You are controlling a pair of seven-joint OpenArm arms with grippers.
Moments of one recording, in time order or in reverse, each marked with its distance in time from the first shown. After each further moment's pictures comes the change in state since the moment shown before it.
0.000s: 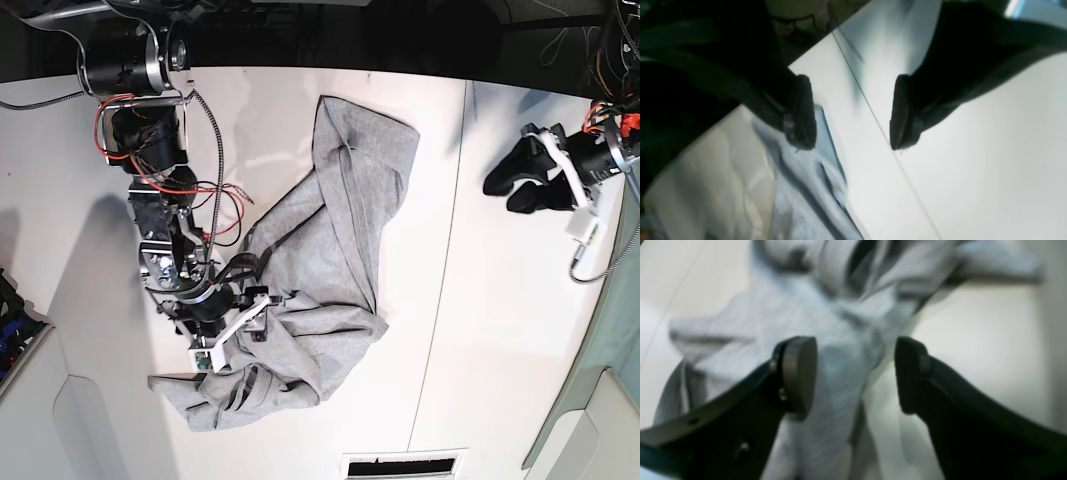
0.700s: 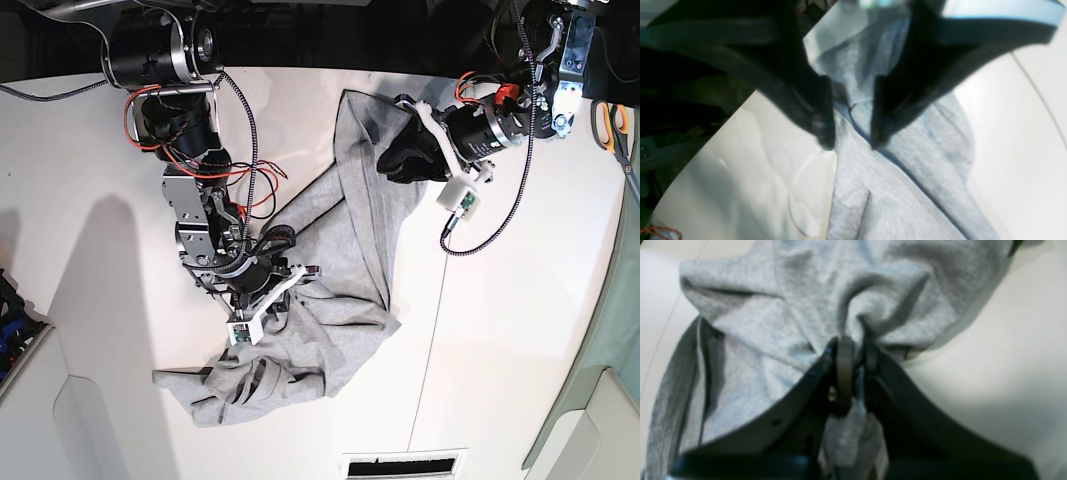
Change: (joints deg) left arm -3.1 14.1 15.0 -2.3 19.9 4.6 -11.4; right arm -0.6 -4.4 0.1 -6.3 -1.9 1.2 1.5
